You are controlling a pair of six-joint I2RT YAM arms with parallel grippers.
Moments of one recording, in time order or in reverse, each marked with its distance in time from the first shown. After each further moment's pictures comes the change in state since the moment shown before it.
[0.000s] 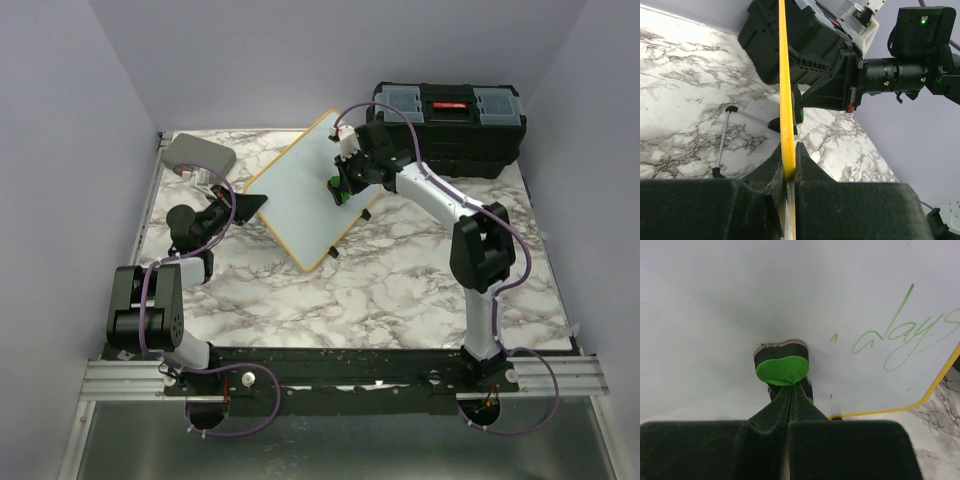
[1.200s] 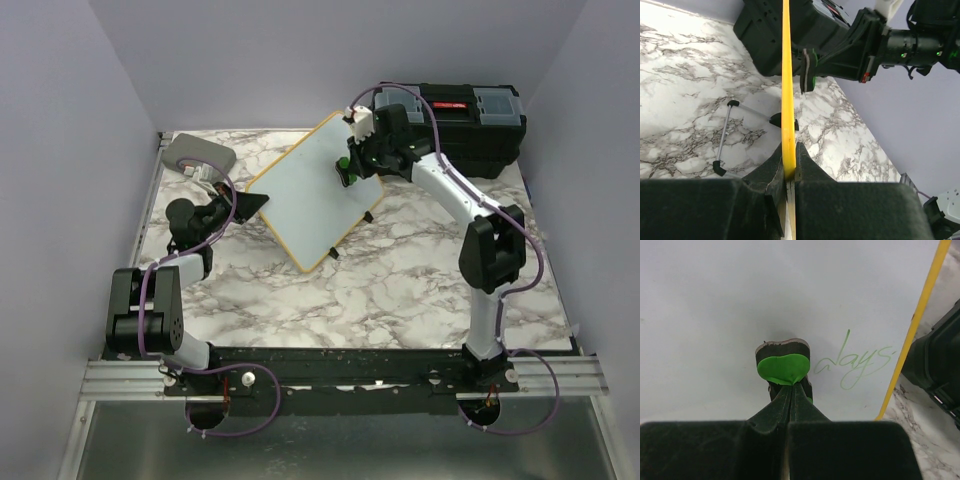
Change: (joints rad) left arm 0.000 -0.019 0.041 -0.105 0.045 0.027; right arm -0.076 -0.057 0.052 0.008 -0.092 -0.045
